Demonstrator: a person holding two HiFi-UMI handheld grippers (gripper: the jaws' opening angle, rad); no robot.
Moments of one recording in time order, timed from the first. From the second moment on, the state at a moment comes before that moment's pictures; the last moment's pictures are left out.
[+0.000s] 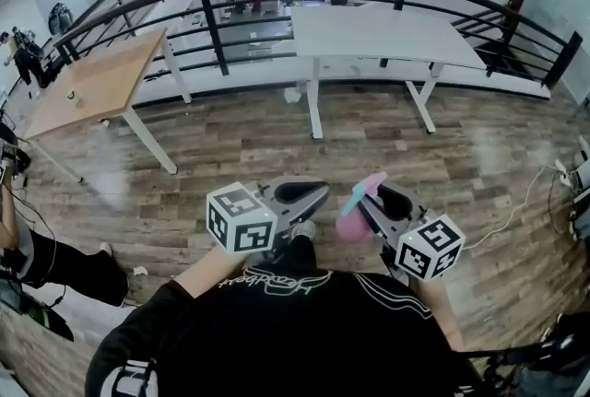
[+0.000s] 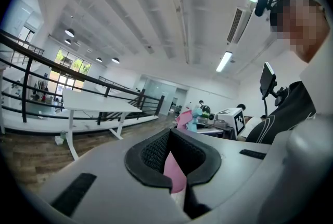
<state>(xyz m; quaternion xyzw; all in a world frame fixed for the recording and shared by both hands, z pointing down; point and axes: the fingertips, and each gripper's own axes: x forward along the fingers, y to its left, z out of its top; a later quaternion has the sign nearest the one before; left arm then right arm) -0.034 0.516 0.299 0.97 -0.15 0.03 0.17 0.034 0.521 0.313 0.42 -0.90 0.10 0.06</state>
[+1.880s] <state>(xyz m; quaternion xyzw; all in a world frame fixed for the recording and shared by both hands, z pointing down) -0.049 -0.098 0.357 0.96 -0.16 0.04 0.22 0.026 -0.081 0.365 0.44 -0.89 0.12 0.11</state>
